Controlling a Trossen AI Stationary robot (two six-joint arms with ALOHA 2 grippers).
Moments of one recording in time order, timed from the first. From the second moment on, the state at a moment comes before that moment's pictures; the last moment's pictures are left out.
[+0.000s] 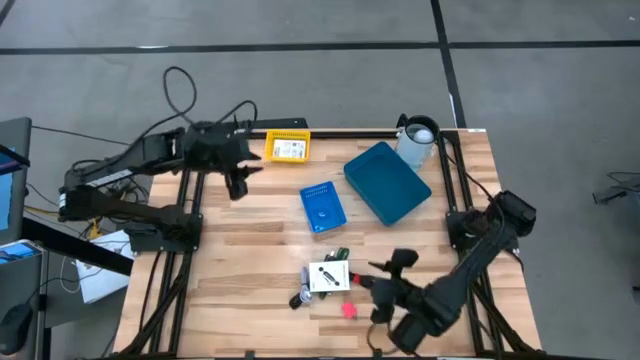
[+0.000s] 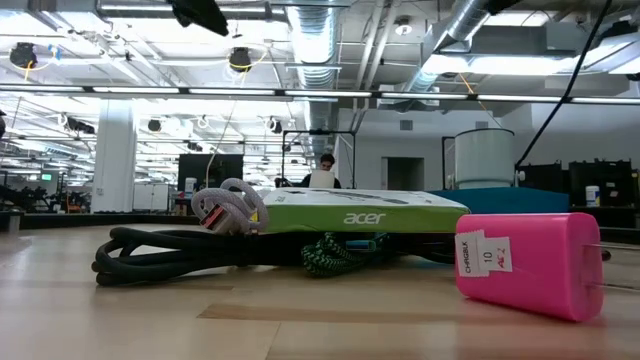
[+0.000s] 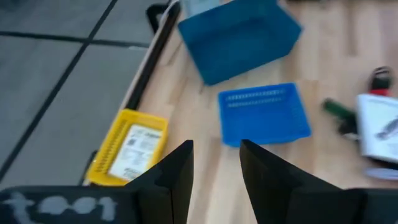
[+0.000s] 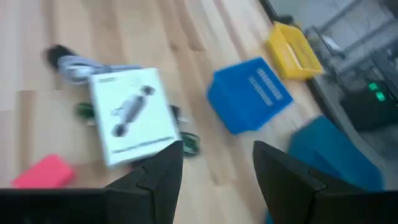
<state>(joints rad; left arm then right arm) 0.27 1.05 1.28 -0.88 -0.07 0.12 0.82 1.82 1.47 -1.12 0.94 0.86</state>
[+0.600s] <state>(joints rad) -0.09 0.95 0.95 -0.65 -0.14 -0.32 0.95 1.82 1.33 -0.83 1.02 1.19</state>
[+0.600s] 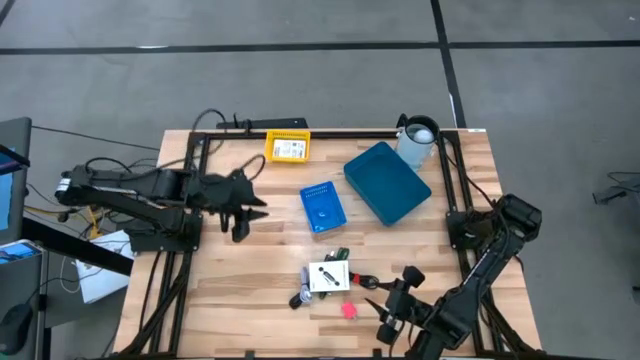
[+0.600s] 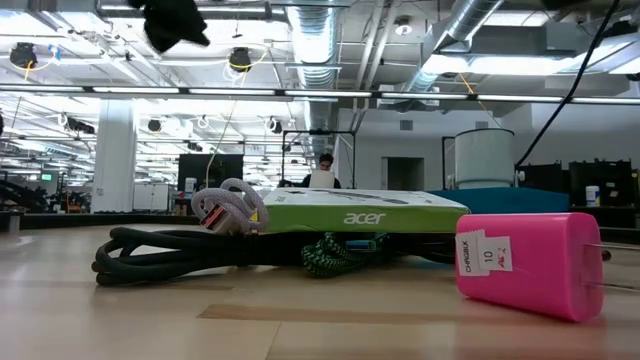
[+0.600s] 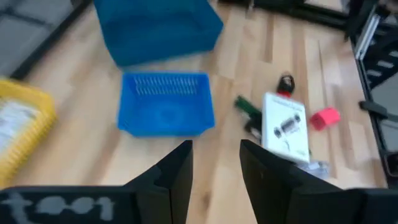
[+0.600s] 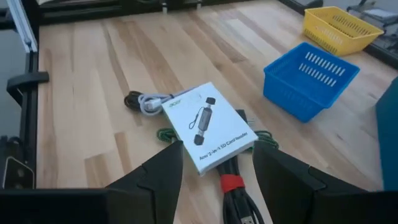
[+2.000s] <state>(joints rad) -0.47 1.46 0.73 -0.16 -0.64 1.00 0.90 1.82 1.33 -1.03 0.91 1.28</state>
